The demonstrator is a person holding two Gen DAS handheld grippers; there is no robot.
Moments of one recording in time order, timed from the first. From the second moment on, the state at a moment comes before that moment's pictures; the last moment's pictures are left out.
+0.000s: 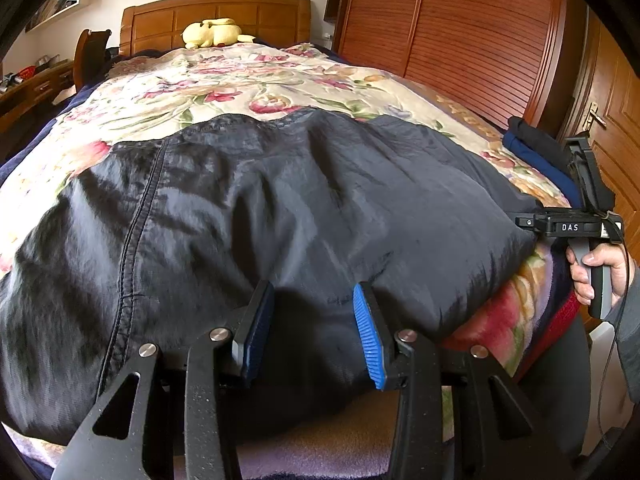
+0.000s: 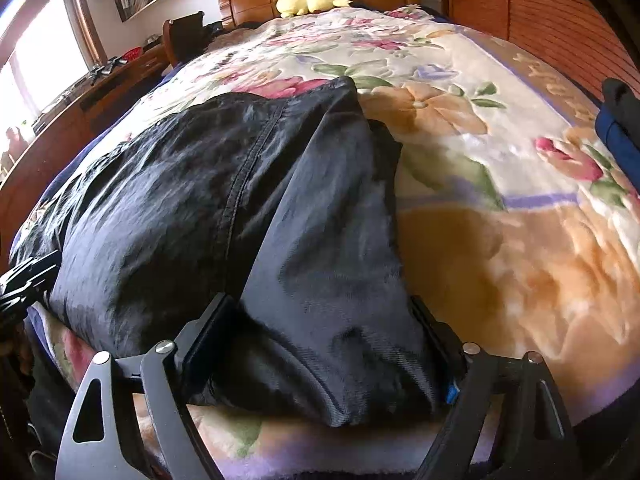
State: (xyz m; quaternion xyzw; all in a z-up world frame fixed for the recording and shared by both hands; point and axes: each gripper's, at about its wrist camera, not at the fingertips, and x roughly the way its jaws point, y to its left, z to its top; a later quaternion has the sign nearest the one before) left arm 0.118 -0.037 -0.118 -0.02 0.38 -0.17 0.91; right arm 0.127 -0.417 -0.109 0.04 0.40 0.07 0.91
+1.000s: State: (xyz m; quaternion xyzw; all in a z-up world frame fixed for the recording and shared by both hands) left arm 0.047 0.100 -0.064 -0.06 0.33 -0.07 0.94; right arm 0.142 -0.191 0.050 -0.06 0.25 0.33 0.91
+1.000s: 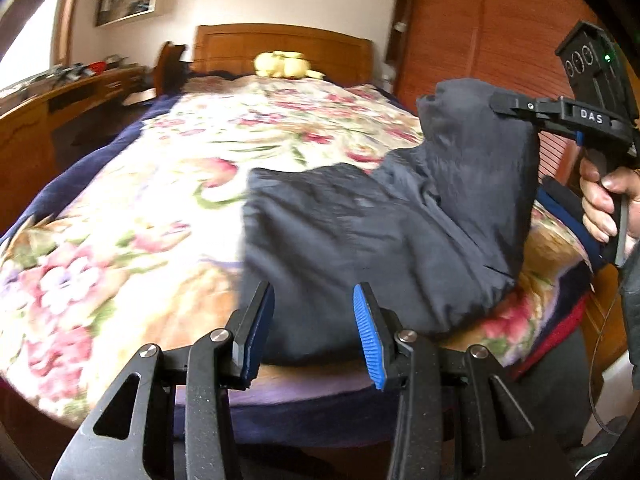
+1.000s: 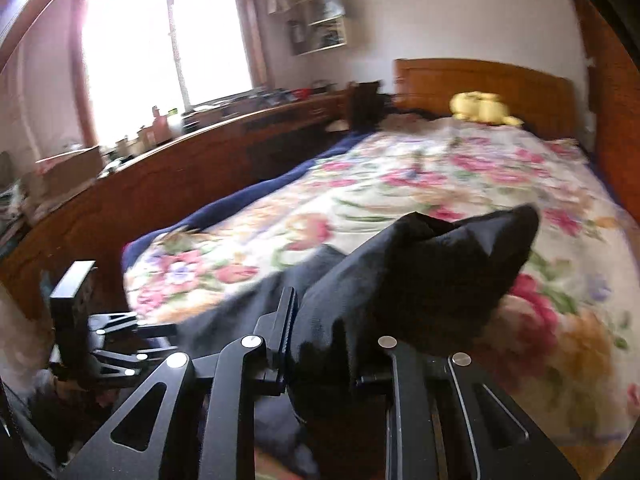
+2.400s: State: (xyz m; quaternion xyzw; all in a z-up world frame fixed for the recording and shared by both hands) left arm 0.028 0.156 -0.060 -0.07 0.31 0.01 0.95; right arm 0.219 -0.053 -0.048 -0.18 0.36 0.35 0.84
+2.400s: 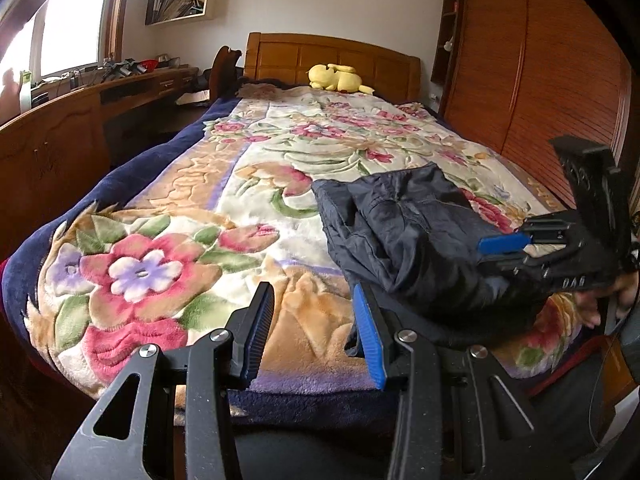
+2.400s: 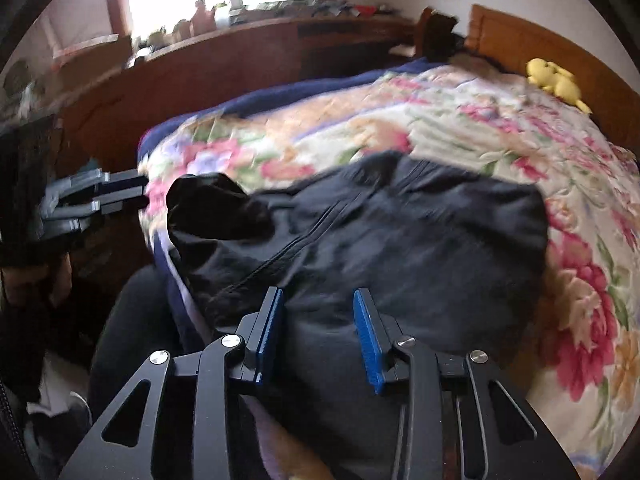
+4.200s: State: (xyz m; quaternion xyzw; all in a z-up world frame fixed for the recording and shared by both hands) left arm 0.043 0.124 -0.104 -0.08 0.36 -0.04 0.93; right arm 0.344 -0.066 -0.027 -0.24 0.38 0.21 0.87
